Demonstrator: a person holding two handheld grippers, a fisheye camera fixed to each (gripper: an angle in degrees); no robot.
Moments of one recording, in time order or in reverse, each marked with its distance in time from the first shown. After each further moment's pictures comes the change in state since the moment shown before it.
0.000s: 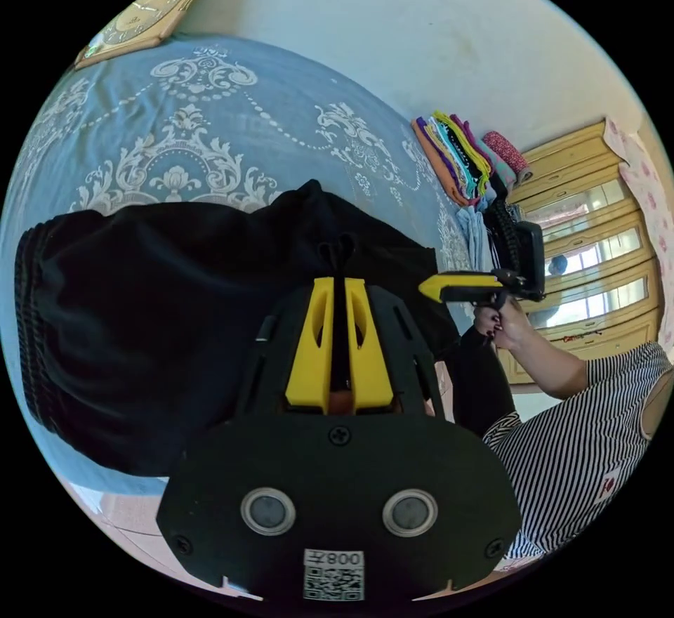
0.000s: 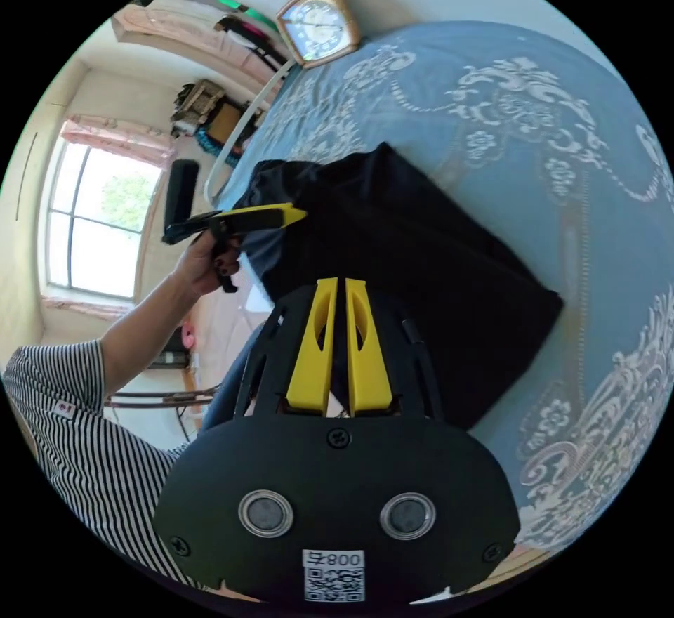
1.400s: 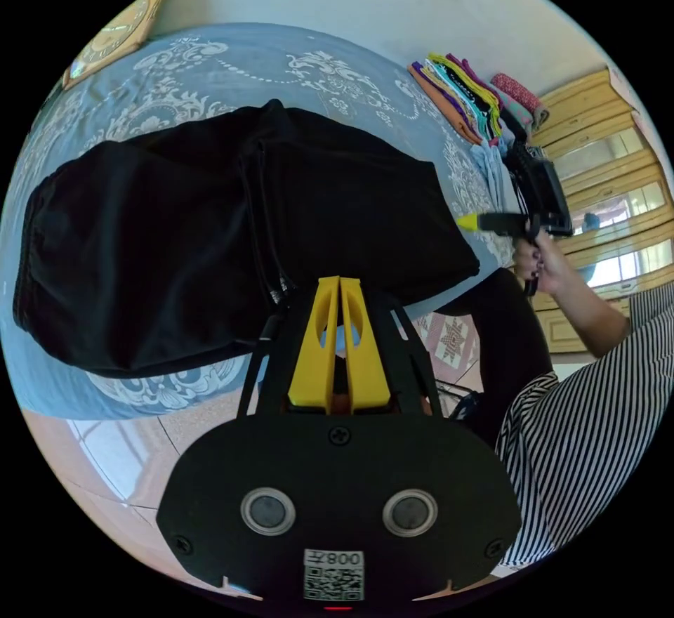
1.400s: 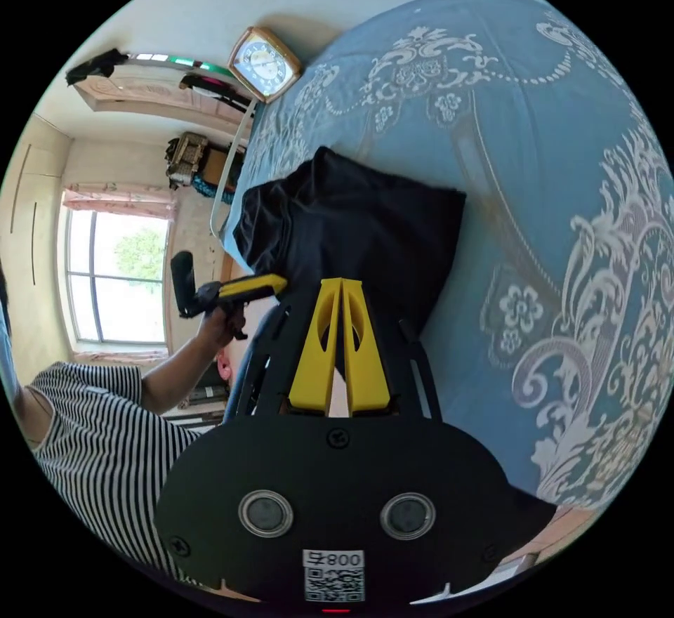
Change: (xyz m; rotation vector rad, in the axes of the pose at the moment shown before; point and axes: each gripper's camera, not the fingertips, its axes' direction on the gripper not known) left arm 0.017 0.128 0.157 -0.074 -0.119 0.071; right arm 0.150 0.107 -0.037 0.007 -0.174 0.182
